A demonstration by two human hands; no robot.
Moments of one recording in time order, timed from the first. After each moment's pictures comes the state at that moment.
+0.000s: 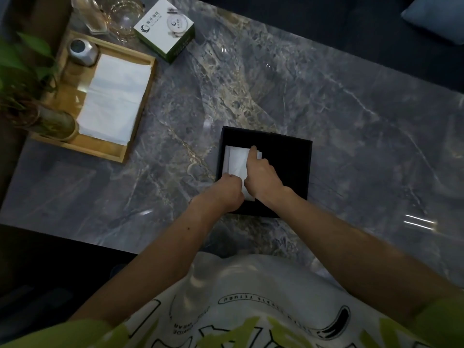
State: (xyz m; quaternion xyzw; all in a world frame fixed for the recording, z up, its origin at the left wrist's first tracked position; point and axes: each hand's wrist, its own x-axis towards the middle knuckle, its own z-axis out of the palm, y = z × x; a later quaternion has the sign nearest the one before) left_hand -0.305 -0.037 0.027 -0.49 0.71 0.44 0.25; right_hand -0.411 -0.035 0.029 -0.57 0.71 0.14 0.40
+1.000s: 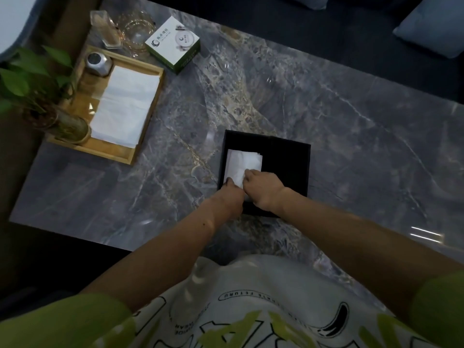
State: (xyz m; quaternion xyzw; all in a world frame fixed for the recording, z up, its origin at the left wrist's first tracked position) left_hand -0.305 -0.016 0.012 -0.45 0.73 0.42 0.30; right_hand -0.422 -0.018 0.011 -0.78 0.48 0.34 0.20
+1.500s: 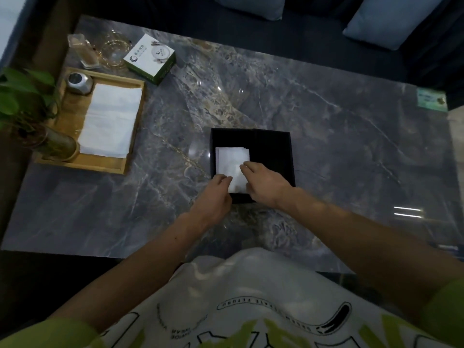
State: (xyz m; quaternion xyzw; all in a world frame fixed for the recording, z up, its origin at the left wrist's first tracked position) left_hand -0.253 0.017 0.014 -0.45 0.79 0.42 0.01; right_hand -0.430 0.031 0.038 -0.73 0.63 0.12 0.25
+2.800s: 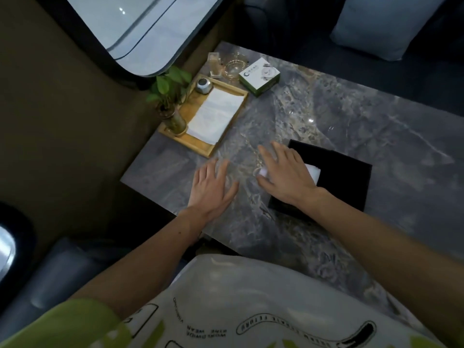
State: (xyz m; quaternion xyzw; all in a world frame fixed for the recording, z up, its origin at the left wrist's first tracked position) left_hand -0.142 0.048 0.064 -0.69 0.72 0.13 0.00; right_hand -0.352 -0.005 0.067 -0.84 0.52 0.00 0.13
